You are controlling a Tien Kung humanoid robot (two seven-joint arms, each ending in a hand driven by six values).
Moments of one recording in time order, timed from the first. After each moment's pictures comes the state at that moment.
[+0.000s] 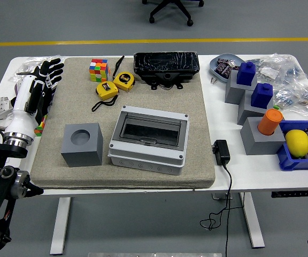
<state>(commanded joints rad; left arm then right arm) -0.13 0.09 -1.47 -1.45 1.34 0.10 -0.14 0.08 -0.14 1.39 0.18 -1.16 -0.05 0.05</state>
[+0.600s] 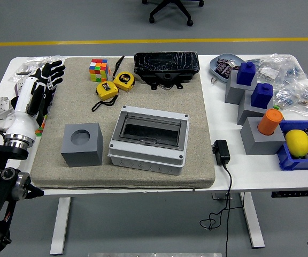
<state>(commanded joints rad) -0.12 0.09 -1.46 -1.45 1.34 0.10 -0.14 0.08 -0.14 1.39 0.18 -1.17 -0.05 0.05</state>
